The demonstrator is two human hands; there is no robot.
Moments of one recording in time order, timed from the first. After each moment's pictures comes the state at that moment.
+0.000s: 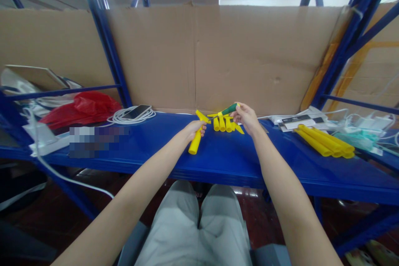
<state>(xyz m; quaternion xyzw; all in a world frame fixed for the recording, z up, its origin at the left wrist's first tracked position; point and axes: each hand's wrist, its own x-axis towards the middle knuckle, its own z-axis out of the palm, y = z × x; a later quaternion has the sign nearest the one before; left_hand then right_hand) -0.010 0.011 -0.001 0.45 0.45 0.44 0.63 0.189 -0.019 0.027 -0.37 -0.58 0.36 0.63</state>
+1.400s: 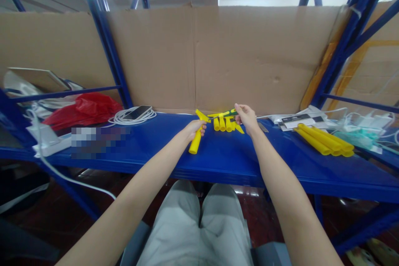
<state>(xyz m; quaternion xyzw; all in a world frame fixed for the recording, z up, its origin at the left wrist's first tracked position) -0.012 0.002 0.007 0.47 0.45 0.44 0.62 0.188 -0.013 0.020 -0.42 -0.54 0.30 0.66</state>
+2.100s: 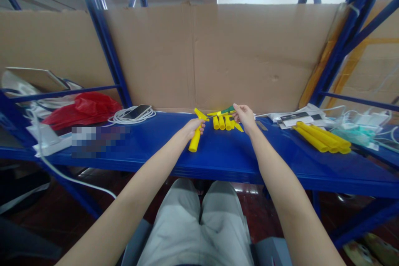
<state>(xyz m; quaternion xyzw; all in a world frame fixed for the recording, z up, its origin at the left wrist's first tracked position) -0.012 -0.003 0.011 0.47 0.47 0.44 0.60 0.187 -0.008 0.016 -0.43 -0.52 0.31 0.67</state>
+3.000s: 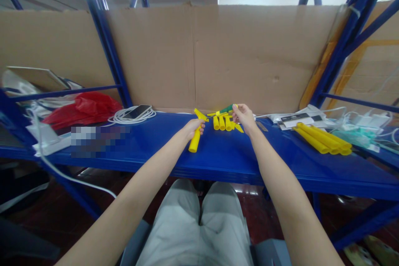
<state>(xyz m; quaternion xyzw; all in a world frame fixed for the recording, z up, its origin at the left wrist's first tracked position) -0.013 -0.002 0.010 0.46 0.47 0.45 0.60 0.187 -0.010 0.016 -0.39 -0.56 0.32 0.65</state>
